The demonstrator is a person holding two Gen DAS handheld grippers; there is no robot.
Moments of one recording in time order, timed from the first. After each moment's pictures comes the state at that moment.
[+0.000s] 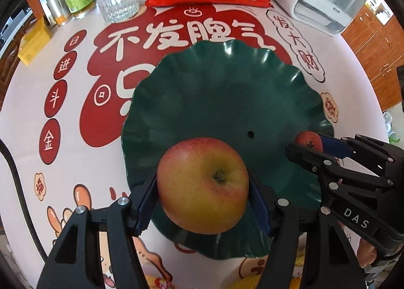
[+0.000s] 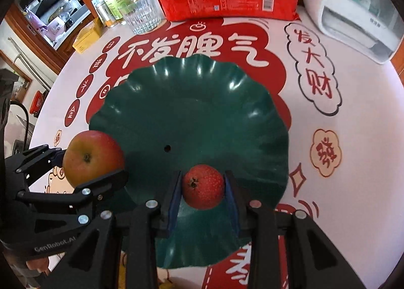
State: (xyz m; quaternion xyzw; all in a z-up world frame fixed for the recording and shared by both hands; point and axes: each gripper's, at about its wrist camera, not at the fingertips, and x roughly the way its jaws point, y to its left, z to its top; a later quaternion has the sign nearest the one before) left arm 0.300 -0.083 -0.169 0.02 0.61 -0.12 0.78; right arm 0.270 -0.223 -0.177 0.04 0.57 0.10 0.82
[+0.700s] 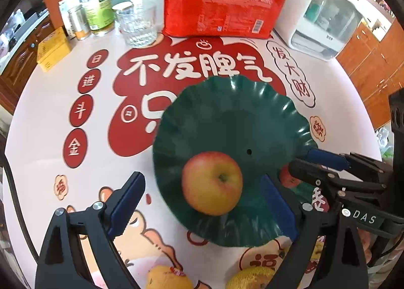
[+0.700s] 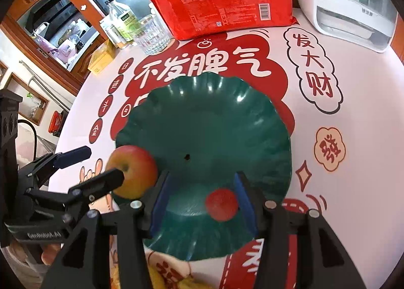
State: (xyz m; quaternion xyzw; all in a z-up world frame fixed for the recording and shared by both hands) left arm 0.284 -0.059 -0.113 0.00 0.56 -0.11 0.82; right arm 0.257 -0.235 -0.148 0.11 0.54 0.13 0.82
